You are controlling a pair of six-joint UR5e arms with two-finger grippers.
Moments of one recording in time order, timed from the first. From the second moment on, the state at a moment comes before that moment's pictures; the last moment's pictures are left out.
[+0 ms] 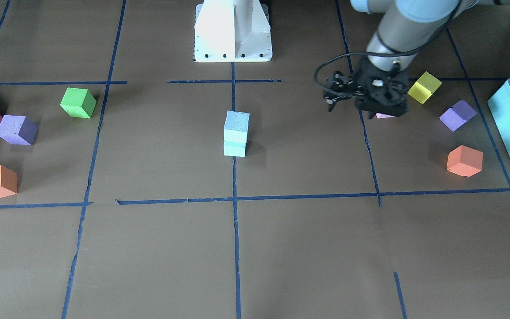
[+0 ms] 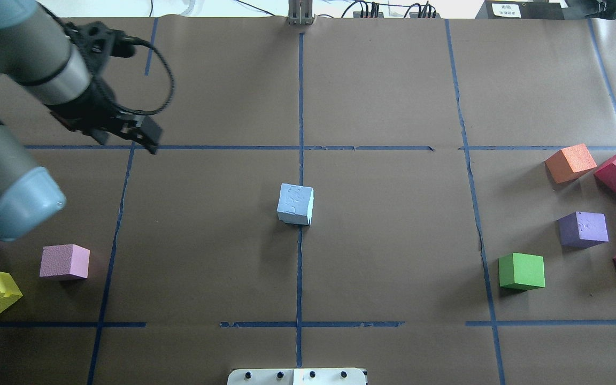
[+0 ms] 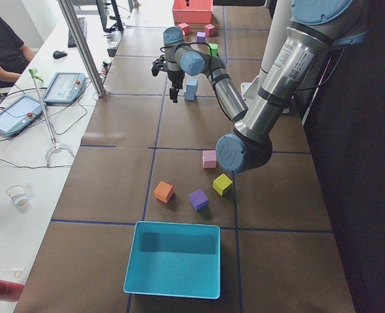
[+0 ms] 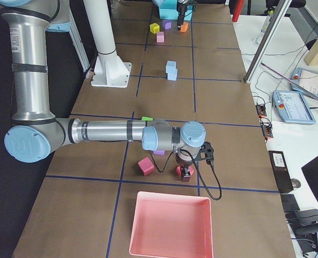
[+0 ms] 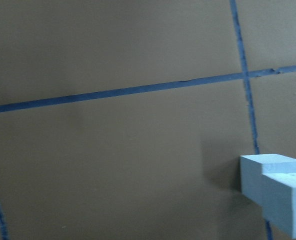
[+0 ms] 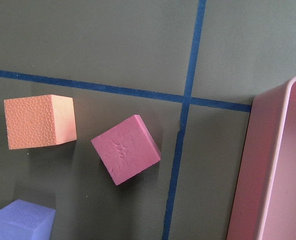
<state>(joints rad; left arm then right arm) -0.94 -1.99 -2.03 -1.30 -2.18 -0.60 1.53 -1.59 1.62 -1.58 2.39 -0.10</state>
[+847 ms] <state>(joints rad) -1.53 -1.61 -1.74 -1.37 -2.29 0.20 1.55 -1.62 1.63 -1.54 2.38 -0.09</state>
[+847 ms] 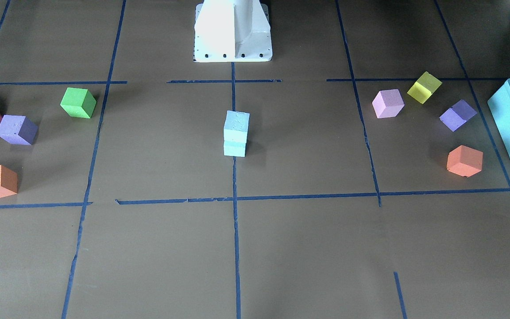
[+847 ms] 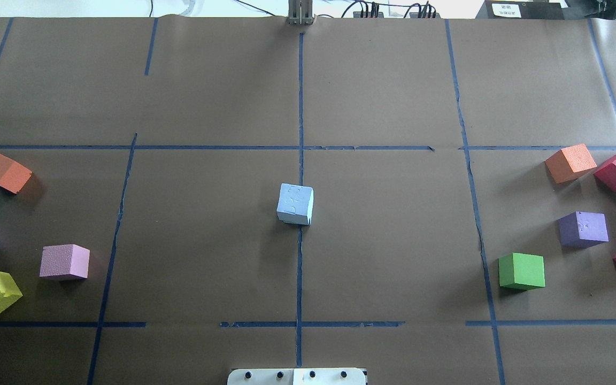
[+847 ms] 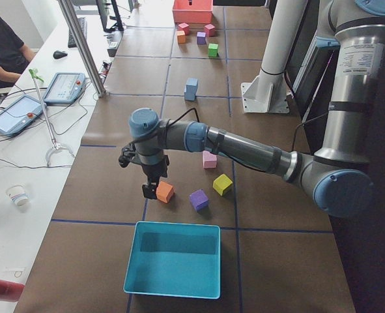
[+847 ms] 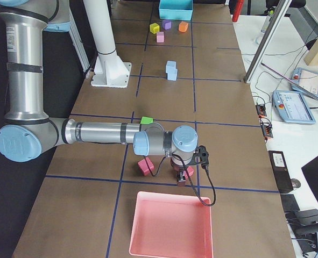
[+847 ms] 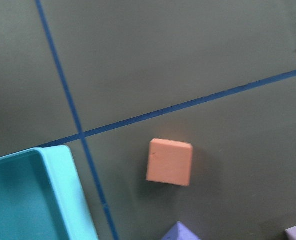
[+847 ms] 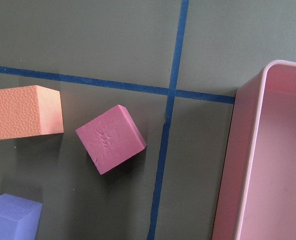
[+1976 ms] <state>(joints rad) -1.60 -1.56 -1.60 -1.51 -2.33 0.13 1.62 -1.63 1.62 -1.55 2.39 -0.09</state>
